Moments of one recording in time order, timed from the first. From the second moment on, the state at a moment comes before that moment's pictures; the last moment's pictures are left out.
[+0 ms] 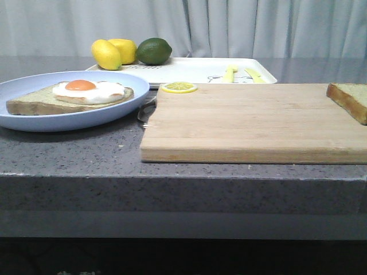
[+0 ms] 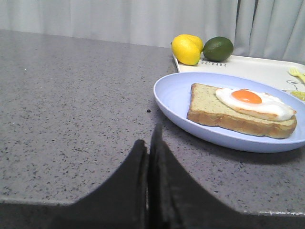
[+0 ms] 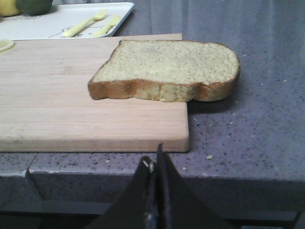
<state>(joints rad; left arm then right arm) -0.09 0.00 0.00 -0.12 0.15 0.01 0.03 -0.01 0.03 0.12 0.25 -0.01</state>
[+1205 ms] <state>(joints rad) -0.09 0.00 0.00 -0.12 -0.01 0.01 0.03 -0.01 0.02 0.15 0.14 -0.01</state>
